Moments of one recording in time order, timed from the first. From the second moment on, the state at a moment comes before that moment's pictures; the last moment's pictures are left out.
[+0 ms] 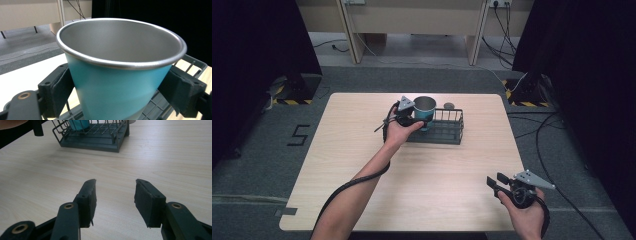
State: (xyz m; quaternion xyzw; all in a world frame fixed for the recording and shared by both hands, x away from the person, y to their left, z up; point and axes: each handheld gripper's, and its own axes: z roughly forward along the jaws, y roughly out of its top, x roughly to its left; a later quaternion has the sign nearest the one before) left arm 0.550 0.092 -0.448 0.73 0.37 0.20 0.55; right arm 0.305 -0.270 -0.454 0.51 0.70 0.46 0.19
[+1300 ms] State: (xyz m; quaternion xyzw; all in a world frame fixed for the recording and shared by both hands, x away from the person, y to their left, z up) left arm 0.531 0.108 -0.441 0.72 0.35 0.21 0.56; right arm 0.306 -0.268 -0.454 0.50 0.71 0.46 0.19
